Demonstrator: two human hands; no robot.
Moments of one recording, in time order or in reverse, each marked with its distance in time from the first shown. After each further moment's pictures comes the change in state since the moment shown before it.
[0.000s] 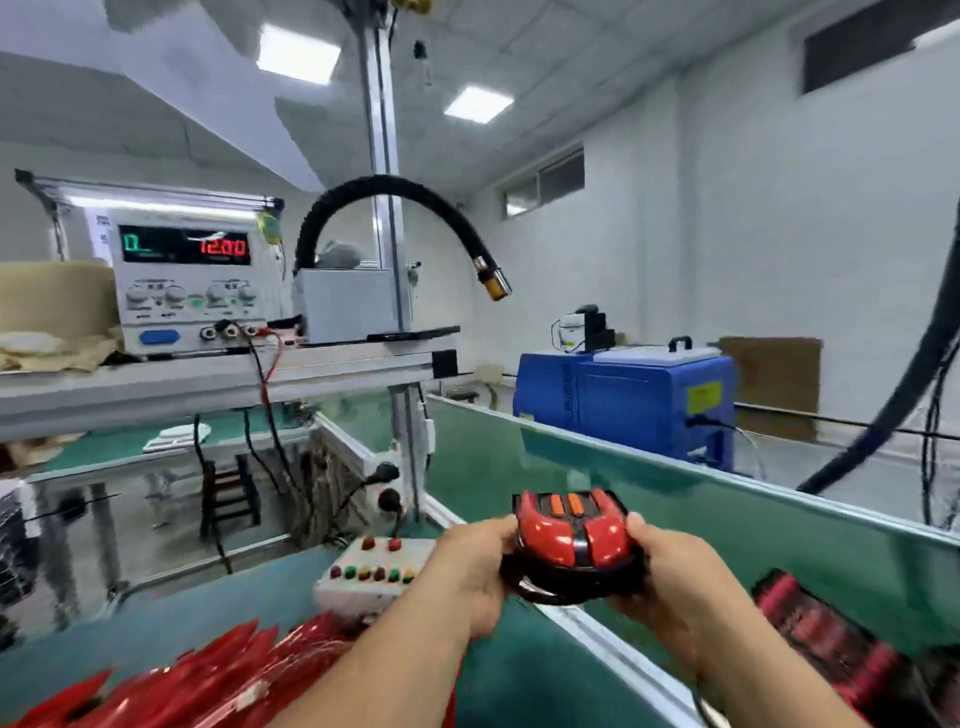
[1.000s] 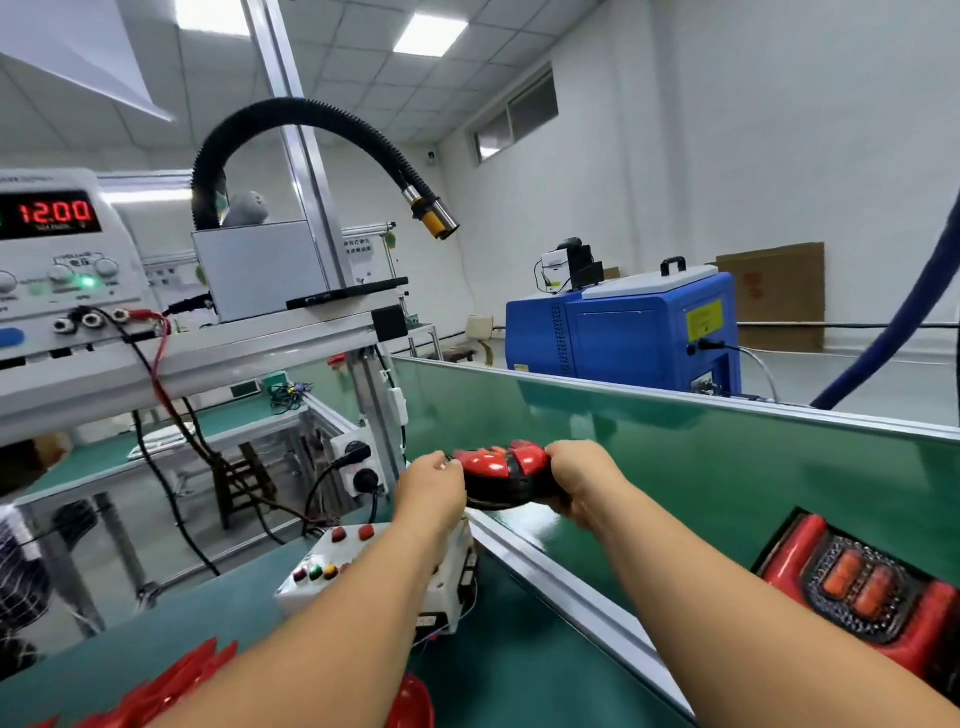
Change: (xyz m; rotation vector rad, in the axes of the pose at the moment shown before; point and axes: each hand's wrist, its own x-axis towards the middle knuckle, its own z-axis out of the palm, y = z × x) left_hand 0.113 -0.005 -0.016 0.711 0.414 0.283; right_hand 0.139 0.009 0.039 -0.132 0.064 0.120
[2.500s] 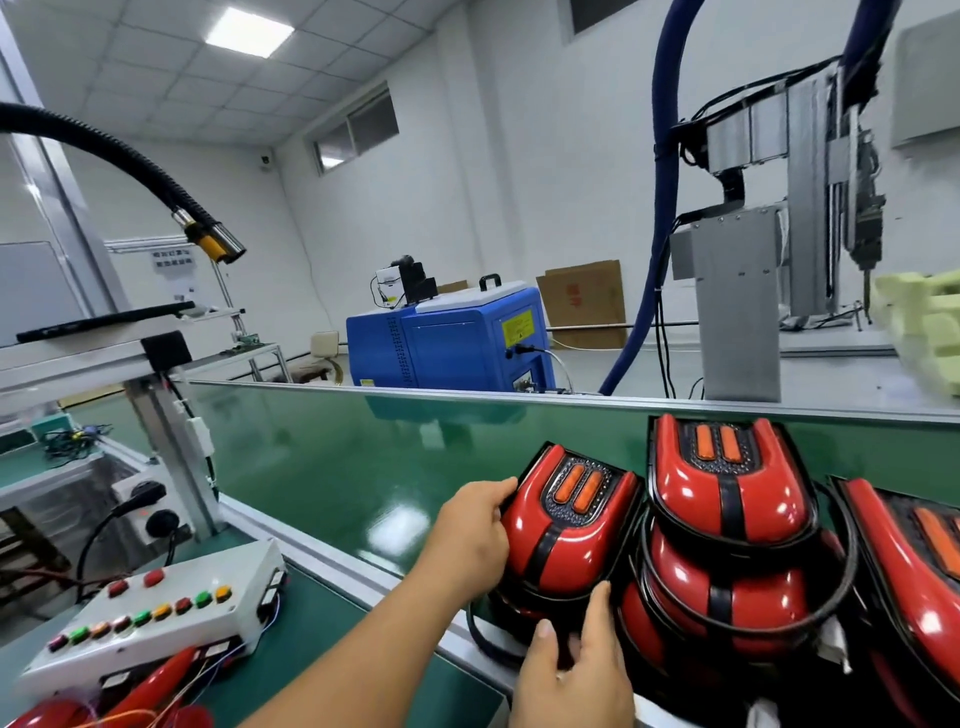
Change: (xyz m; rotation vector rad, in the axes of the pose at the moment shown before) left_hand -0.149 0.042 0.143 0.189 -0.540 0.635; right_hand -0.183 0.112 -0.129 -0.082 0.859 -0.356
